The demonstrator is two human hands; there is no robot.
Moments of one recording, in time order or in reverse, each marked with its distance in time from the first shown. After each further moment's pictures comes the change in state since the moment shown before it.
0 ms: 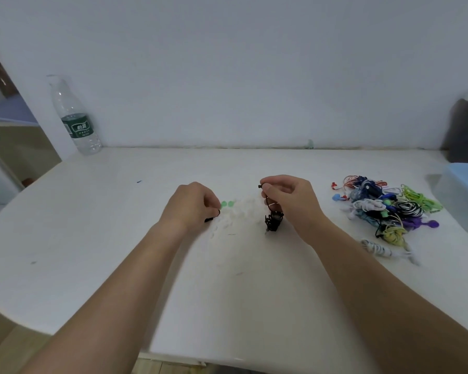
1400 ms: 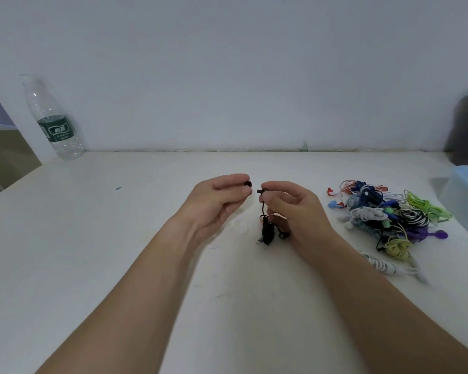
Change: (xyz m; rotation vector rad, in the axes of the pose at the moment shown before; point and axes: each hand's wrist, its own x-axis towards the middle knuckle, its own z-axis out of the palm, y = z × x) left_hand 0.018 0.062 0.037 -1.348 -0.191 -0.155; right_hand 0.000 0.013 -0.022 0.247 -0.050 0.026
